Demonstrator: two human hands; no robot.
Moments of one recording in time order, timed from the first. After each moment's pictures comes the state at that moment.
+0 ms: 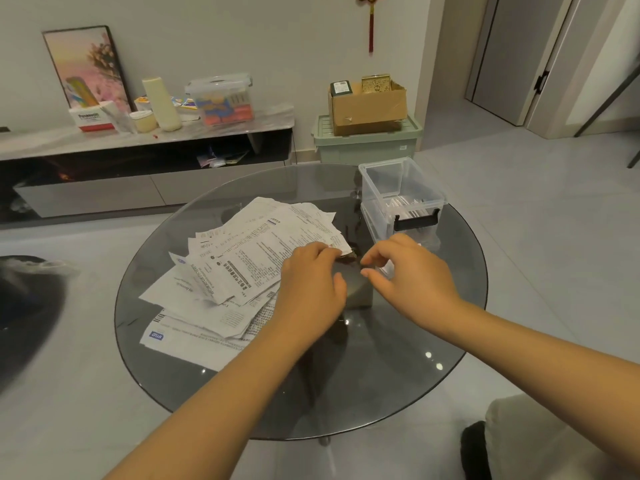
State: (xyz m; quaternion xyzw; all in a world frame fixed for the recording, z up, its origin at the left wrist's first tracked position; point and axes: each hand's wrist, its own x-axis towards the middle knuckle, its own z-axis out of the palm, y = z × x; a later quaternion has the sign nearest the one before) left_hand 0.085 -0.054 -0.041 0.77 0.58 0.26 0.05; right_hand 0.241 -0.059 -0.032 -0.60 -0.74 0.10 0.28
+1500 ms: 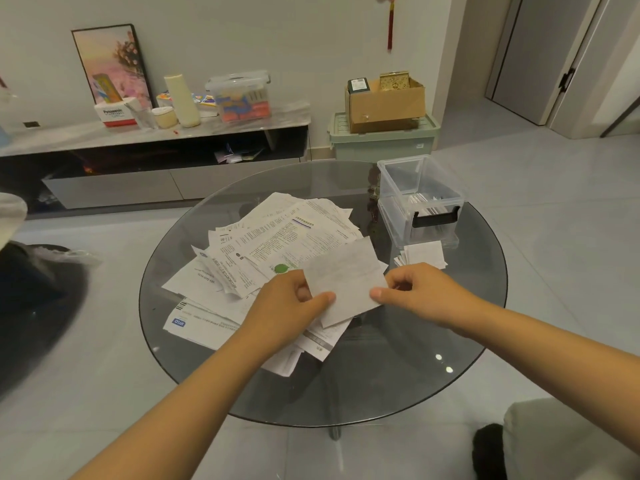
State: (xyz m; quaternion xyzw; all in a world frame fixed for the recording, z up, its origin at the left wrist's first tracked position) left_hand 0.031 -0.084 -0.032 0.67 0.63 0.26 0.30; right_hand 0.242 -0.060 -0.040 -0.59 -0.69 0.37 0.21
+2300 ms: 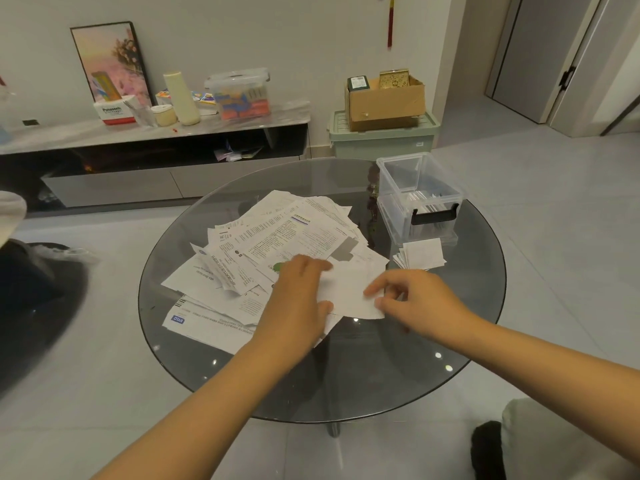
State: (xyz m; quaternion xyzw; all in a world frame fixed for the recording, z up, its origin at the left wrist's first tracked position) left_hand 0.046 -0.087 -0.049 0.75 0.60 0.25 0.15; right_hand 0.232 -0.080 -0.039 -0.59 -0.71 0.31 0.23
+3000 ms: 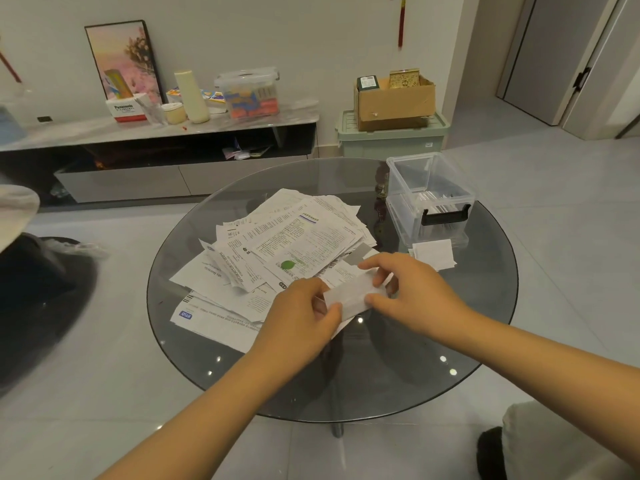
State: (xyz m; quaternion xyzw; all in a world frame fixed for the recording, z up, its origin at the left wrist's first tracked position) left_hand 0.040 -0.101 -0.049 0.70 0.62 0.29 0.21; right_hand 0.218 -0.070 -0.040 -0.55 -0.77 0.23 0.24
